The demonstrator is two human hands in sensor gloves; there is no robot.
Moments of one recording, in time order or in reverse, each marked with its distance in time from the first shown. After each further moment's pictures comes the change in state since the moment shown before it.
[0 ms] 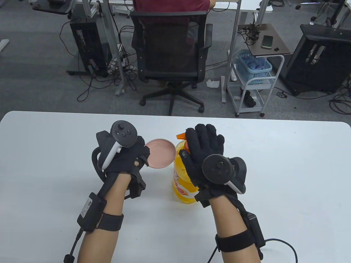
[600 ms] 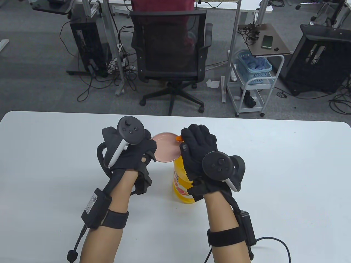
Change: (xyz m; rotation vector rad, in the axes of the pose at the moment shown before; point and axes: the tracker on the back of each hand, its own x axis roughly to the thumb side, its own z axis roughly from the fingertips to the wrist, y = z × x) left_hand 0.025 0.008 0.004 0.058 -0.067 -0.006; right_hand -0.006 0.008 0.001 -0.129 0.025 -0.078
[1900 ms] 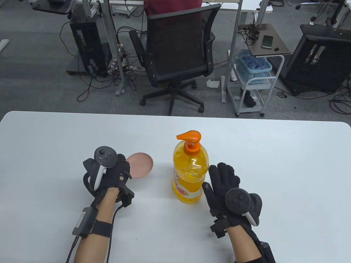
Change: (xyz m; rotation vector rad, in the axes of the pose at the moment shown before) left_hand -0.159 -0.140 -0.027 -0.025 0.290 0.105; right_hand -0.124 0.051 0.125 0.187 0.186 0.001
